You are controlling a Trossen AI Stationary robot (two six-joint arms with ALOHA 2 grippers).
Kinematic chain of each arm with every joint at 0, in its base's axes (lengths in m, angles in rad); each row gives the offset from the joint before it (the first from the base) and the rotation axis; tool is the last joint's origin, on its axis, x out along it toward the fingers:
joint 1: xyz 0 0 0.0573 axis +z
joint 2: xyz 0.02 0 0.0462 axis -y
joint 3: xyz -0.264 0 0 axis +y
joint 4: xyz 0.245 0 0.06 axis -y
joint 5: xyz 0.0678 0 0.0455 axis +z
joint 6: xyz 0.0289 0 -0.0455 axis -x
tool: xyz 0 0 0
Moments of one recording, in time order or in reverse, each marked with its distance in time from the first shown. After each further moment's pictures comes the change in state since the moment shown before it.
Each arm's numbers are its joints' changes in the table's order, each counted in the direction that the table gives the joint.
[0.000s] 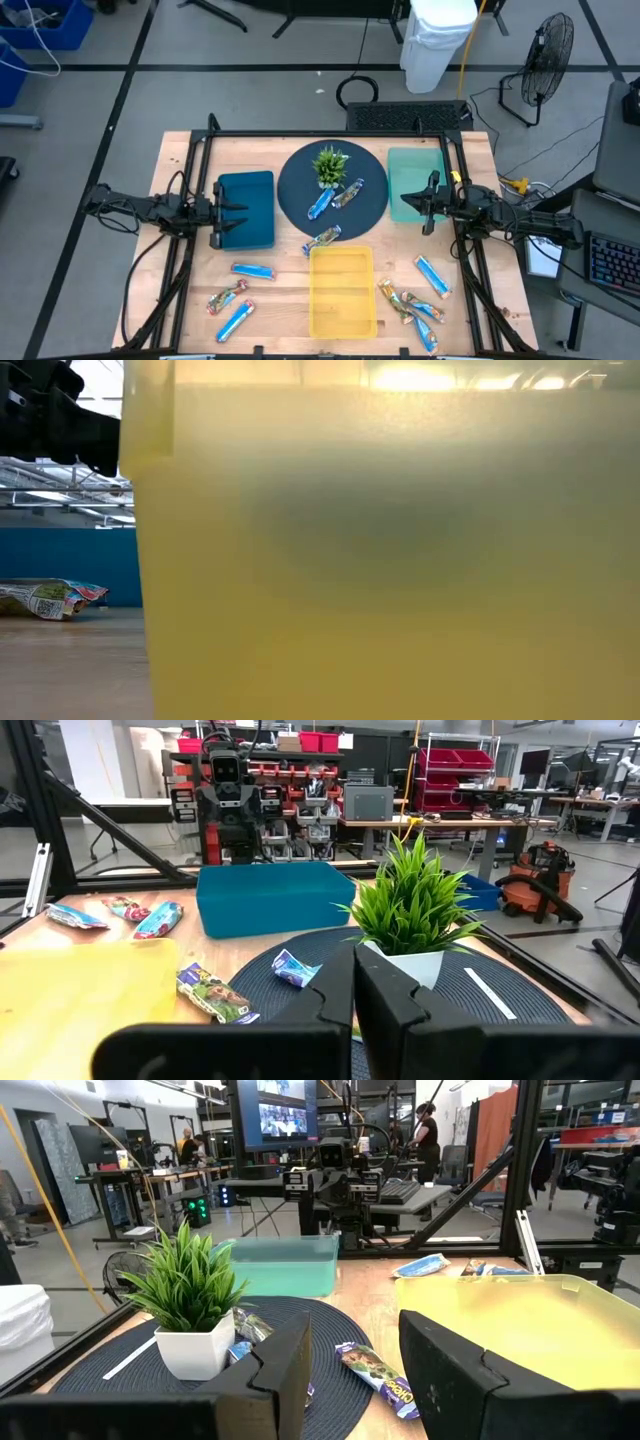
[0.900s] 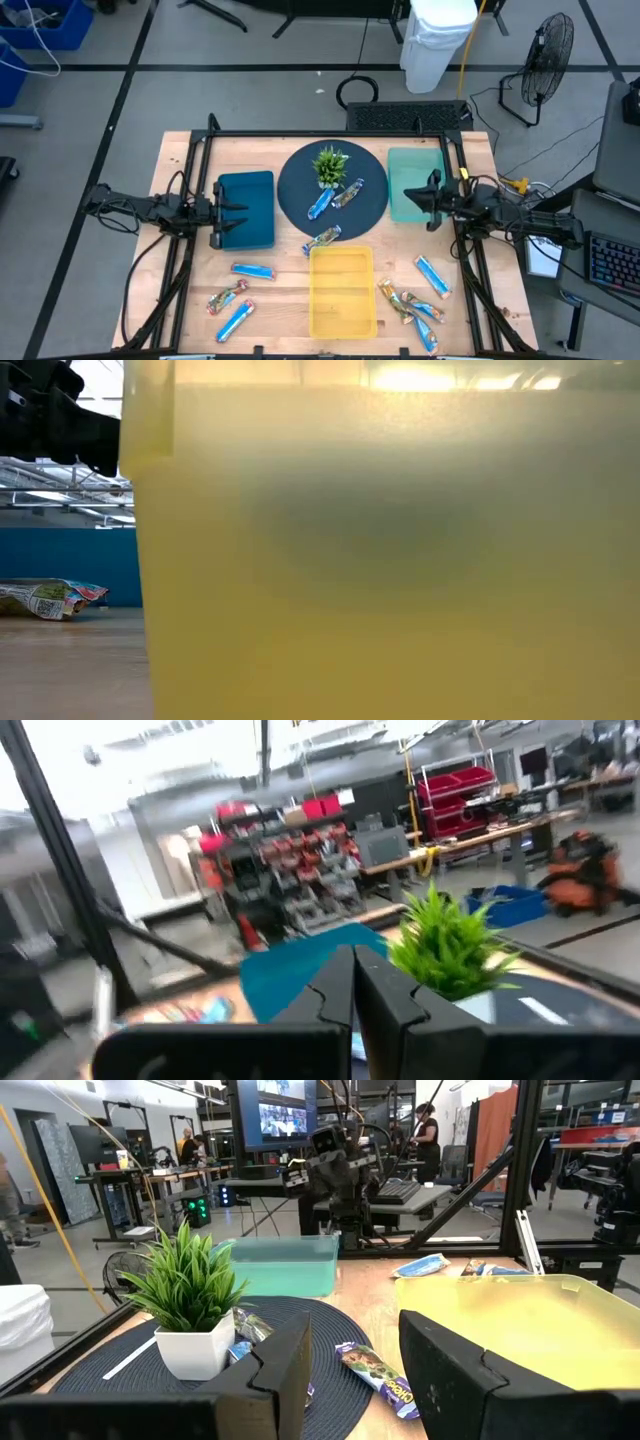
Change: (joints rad) left arm 0.000 0.000 0.000 0.000 0.000 0.000; right arm 0.002 -0.004 0.000 0.171 0.005 -0.288
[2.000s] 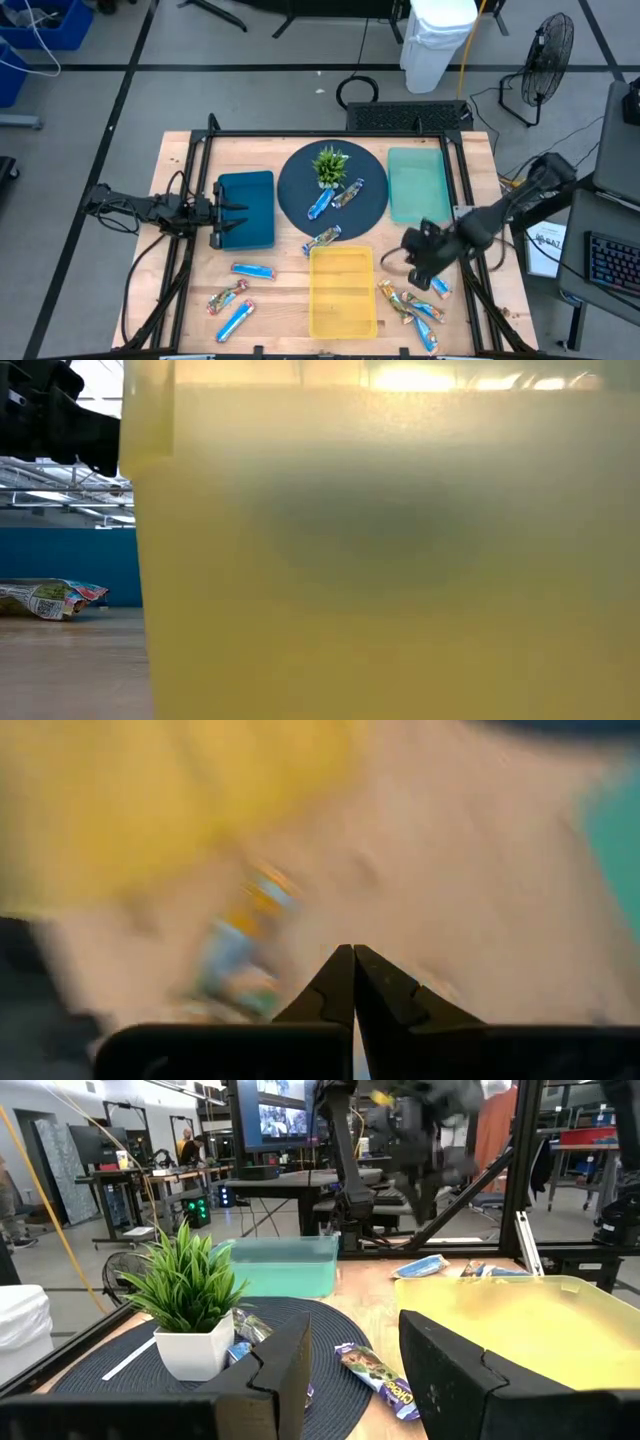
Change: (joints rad) left arm 0.000 0.000 0.000 0.006 0.000 0.000; right arm 0.777 -1.189 -0.936 -1.213 -0.134 -0.794
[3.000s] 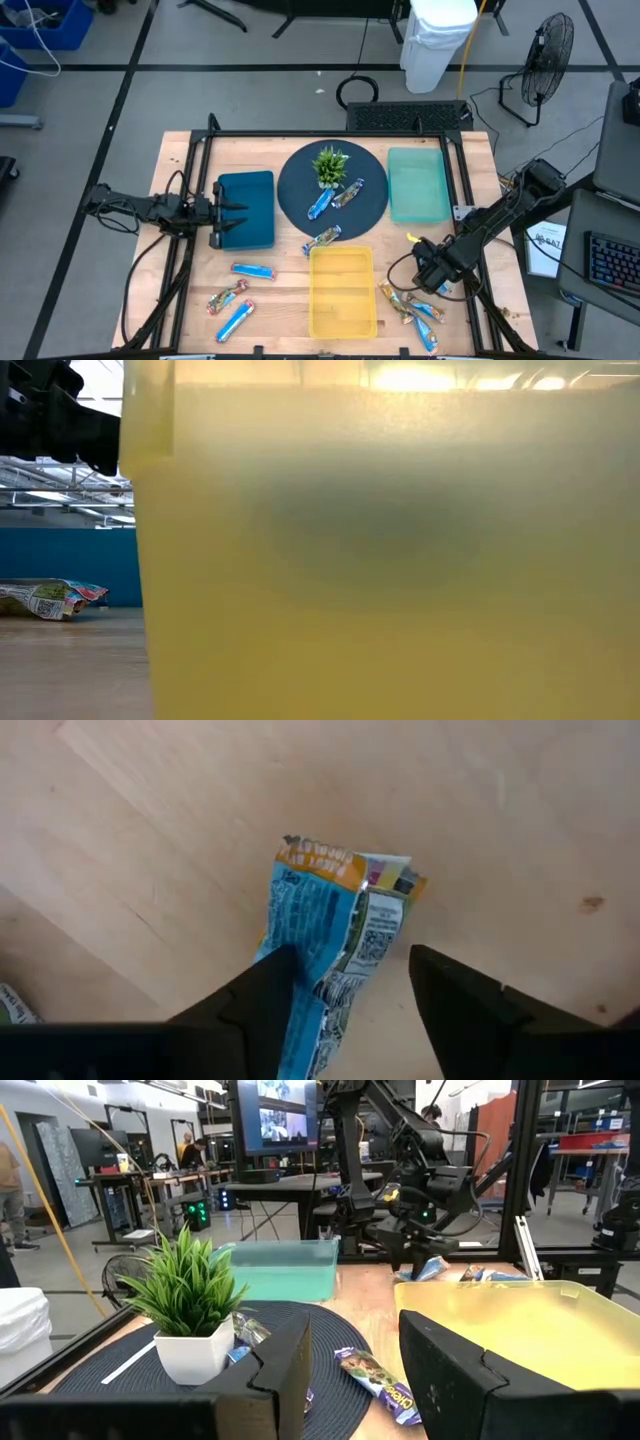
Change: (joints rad) left arm 0.000 0.000 0.000 0.010 0.000 0.000; right arm 0.115 -0.147 0.327 0.151 0.158 -0.412
